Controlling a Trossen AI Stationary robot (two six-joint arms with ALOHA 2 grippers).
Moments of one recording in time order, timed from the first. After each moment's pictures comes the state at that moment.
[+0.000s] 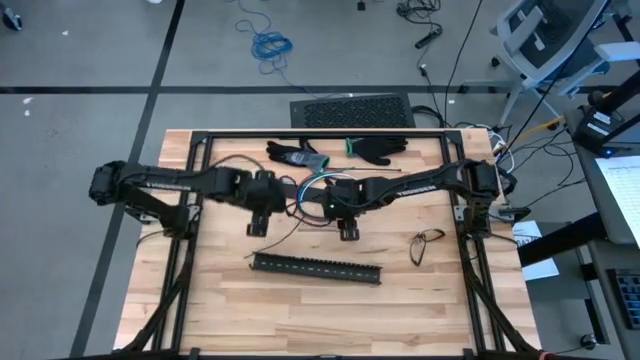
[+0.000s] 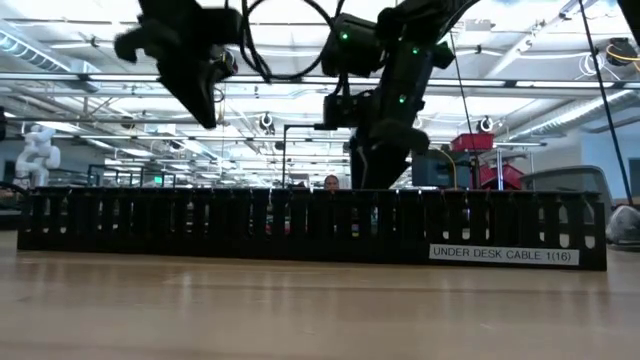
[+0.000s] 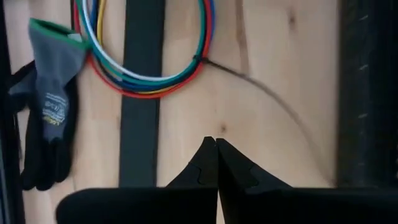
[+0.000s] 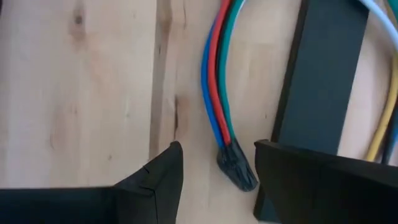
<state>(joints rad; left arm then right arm) 0.05 1.32 1.07 -0.90 -0.12 0.23 -0.07 1.89 1.29 -0.59 0.08 -0.14</state>
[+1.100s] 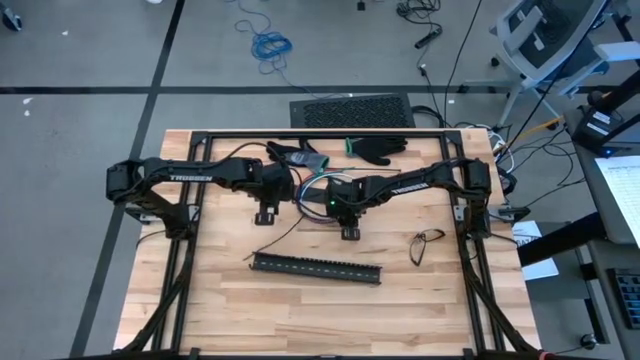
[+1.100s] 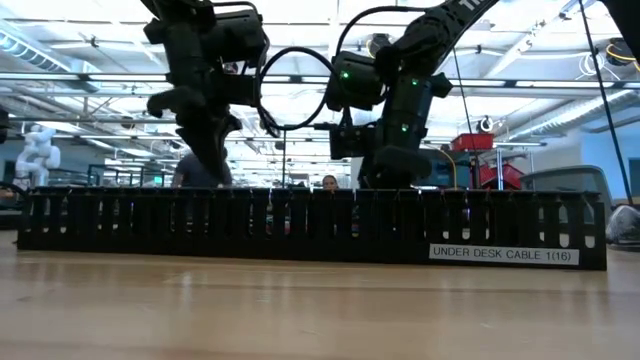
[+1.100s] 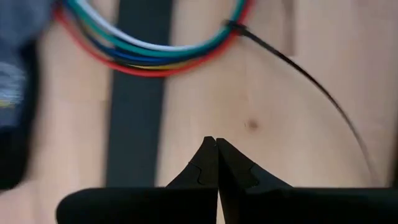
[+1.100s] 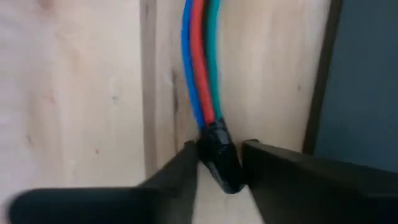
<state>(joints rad) 0.26 1.46 0.99 -0.77 0.02 0.32 -0.12 1.96 1.23 -0.54 -0.04 -0.08</state>
